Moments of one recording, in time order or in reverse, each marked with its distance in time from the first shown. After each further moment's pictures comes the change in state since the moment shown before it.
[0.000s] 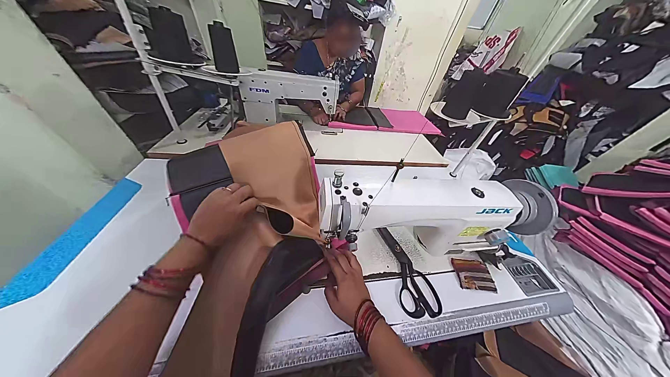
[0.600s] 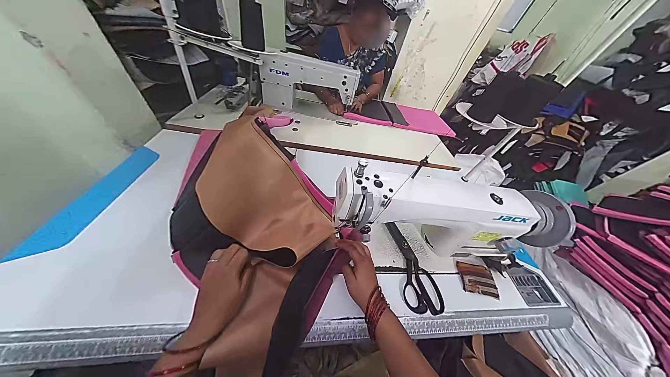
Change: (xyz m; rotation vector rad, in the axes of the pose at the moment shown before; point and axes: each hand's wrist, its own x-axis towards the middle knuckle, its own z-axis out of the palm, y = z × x) left_hand -0.124 0.120 0.009 -0.205 0.034 -0.635; right_hand 0.002 0.014 -0.002 0.245 0.095 0.040
